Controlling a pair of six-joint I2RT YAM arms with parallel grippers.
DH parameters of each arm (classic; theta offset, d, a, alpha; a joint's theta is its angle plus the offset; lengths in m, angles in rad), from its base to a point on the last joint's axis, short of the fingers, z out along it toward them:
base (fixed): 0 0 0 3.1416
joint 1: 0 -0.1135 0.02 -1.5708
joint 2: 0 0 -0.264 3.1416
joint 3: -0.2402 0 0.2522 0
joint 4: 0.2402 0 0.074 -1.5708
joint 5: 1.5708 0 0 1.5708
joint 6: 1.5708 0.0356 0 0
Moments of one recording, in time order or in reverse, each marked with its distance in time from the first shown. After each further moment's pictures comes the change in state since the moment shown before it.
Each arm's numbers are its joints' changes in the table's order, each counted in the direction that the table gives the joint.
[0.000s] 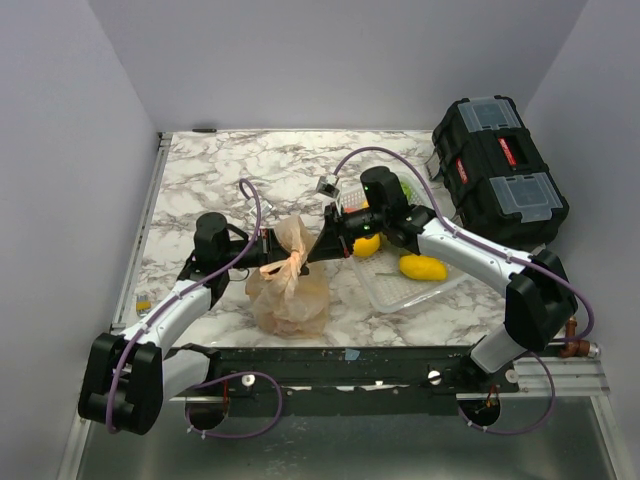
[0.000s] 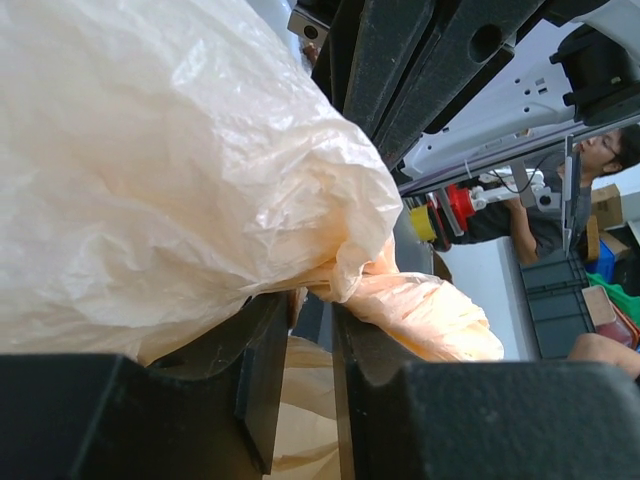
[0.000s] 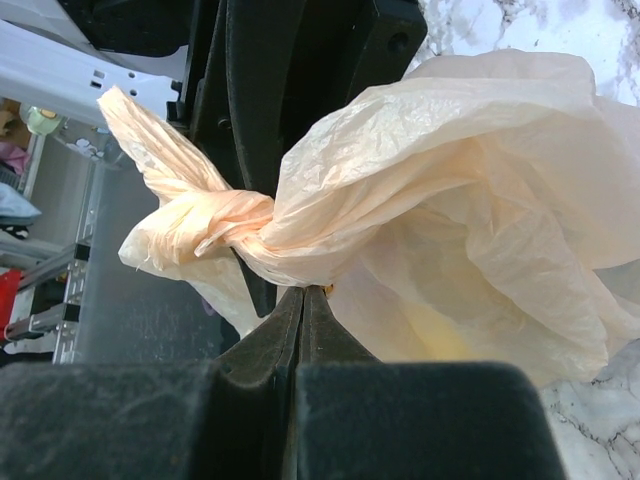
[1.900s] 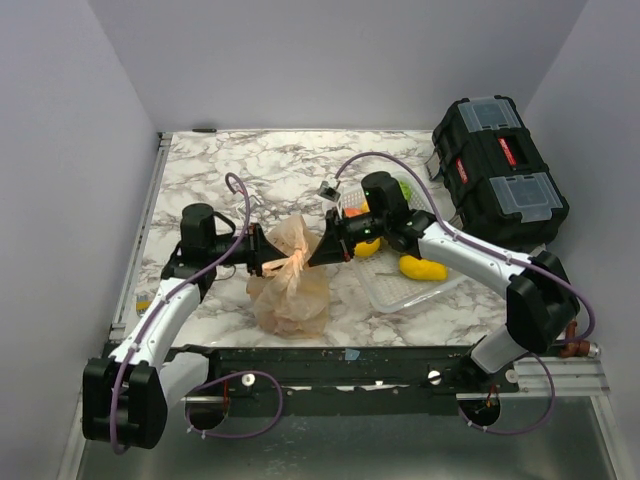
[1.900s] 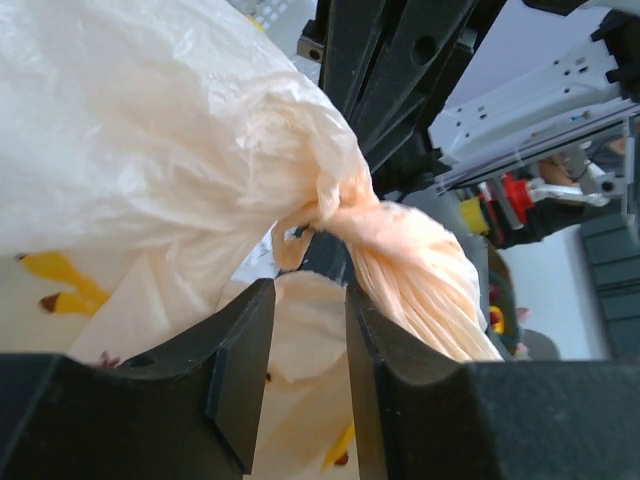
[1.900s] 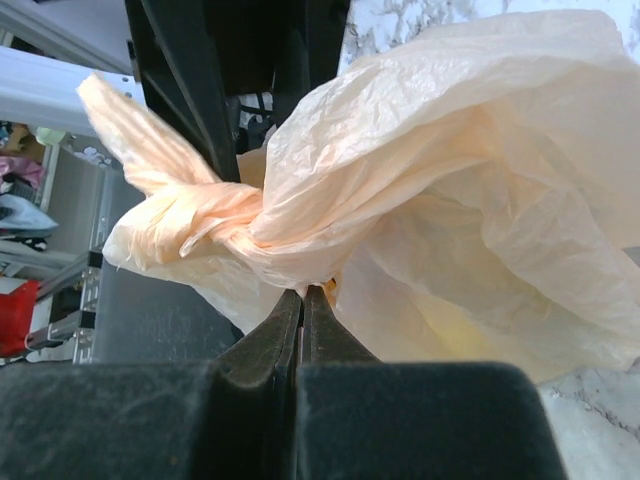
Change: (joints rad) left arm -0.090 0.073 -0.095 0.343 0.039 0.277; right arm -0.008 0.010 0.048 -0.035 0.011 0.063
